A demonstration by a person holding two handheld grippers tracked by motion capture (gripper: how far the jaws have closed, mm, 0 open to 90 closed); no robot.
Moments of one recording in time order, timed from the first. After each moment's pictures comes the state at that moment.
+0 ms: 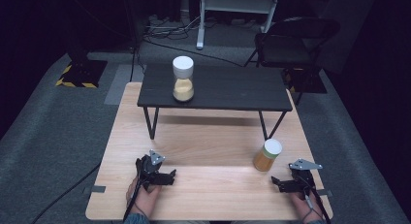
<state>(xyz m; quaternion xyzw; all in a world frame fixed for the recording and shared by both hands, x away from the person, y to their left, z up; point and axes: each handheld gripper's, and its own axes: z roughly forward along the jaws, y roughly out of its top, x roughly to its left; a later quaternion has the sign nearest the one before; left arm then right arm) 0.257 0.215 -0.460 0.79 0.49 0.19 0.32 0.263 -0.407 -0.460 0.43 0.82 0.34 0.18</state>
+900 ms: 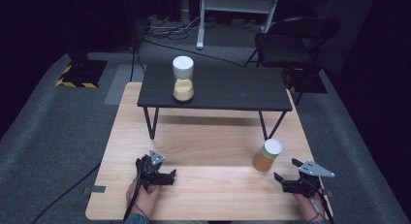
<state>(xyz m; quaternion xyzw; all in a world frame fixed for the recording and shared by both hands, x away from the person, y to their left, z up) 0.257 0.215 -0.460 0.79 0.49 0.19 0.32 0.225 -0.419 -0.463 0.38 0.77 0.44 0.25</state>
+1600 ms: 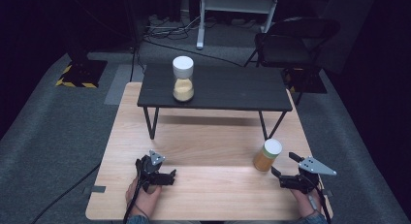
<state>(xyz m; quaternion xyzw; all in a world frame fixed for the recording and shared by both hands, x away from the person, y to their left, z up) 0.255 0.214 -0.460 0.79 0.49 0.19 0.32 0.227 -0.409 -0.453 0.36 0.75 0.48 0.26</state>
